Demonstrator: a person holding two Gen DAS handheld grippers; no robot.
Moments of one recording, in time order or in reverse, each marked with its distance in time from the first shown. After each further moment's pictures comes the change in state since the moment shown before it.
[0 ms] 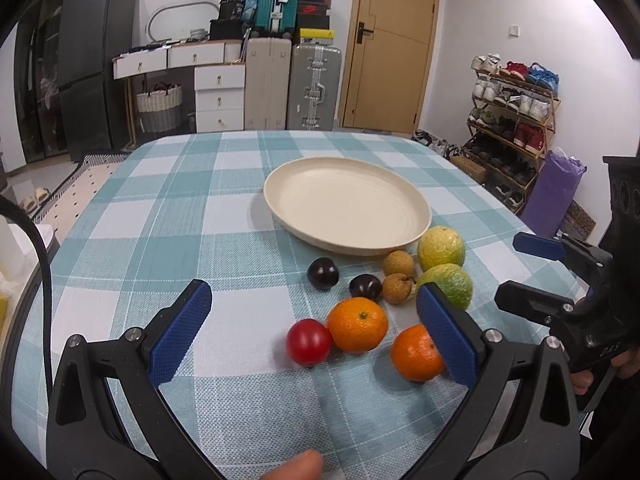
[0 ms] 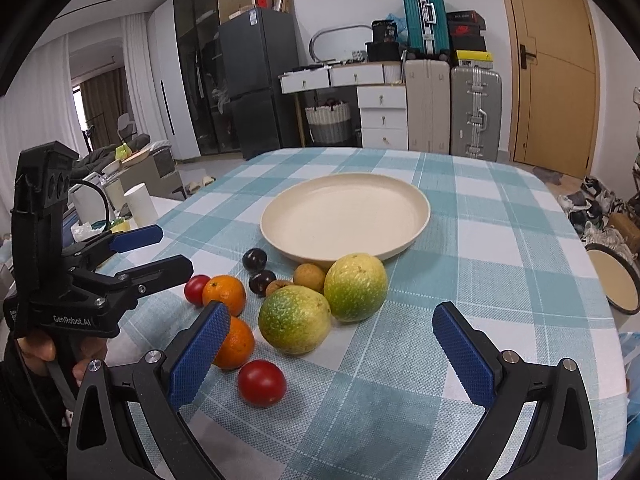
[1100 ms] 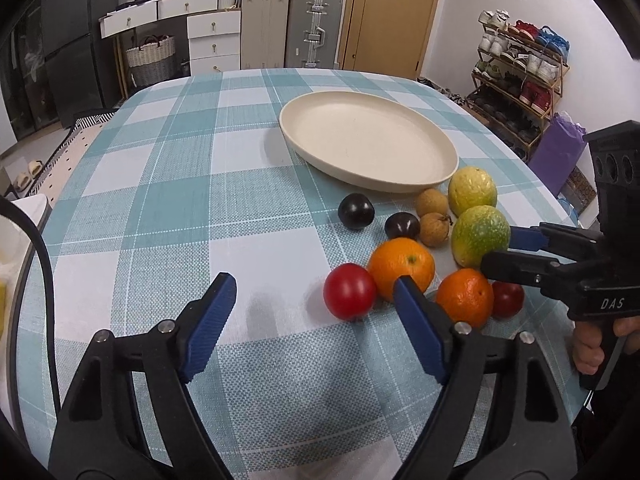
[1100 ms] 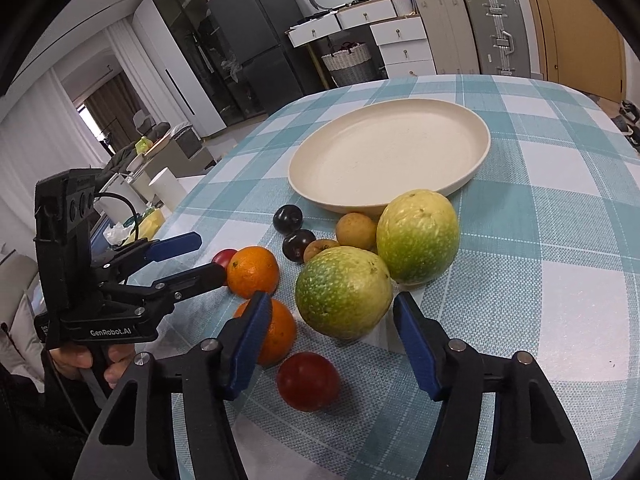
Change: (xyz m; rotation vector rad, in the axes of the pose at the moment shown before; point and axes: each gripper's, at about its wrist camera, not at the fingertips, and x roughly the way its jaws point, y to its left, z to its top) left arm 0.033 0.028 -0.011 0.017 0.223 -0.018; right arm 0.047 0.001 -0.001 0.161 0.199 0.203
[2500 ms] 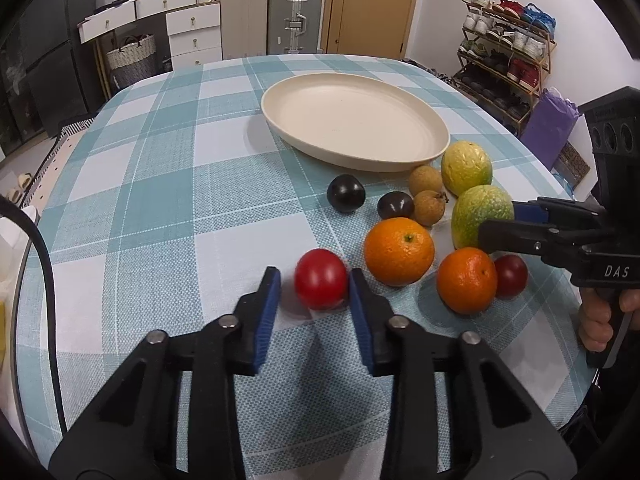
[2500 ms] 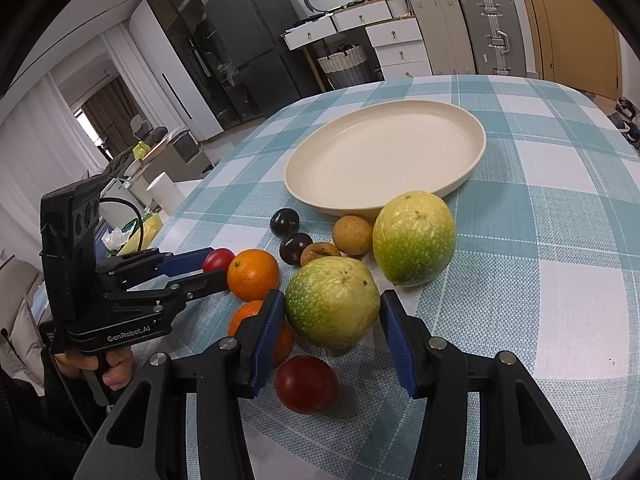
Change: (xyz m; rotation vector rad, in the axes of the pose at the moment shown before) left arm 0.011 -0.003 -0.002 0.066 0.049 -0.039; right arm -0.003 0.000 -0.001 0.008 -0.013 -0.007
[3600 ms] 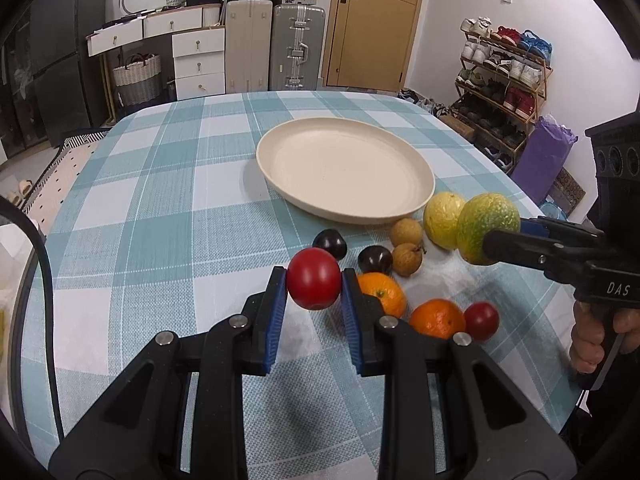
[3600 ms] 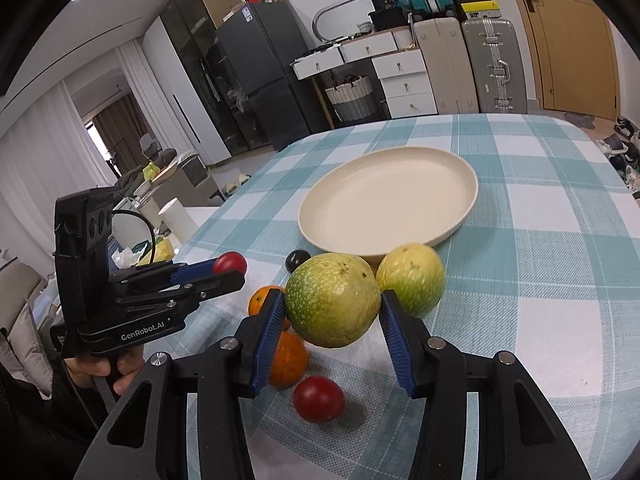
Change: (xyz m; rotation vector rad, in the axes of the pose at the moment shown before) left arm -0.024 -0.009 0.018 -0.030 -0.117 -0.009; right arm -0.031 0.001 0.014 -0.021 -0.126 0.009
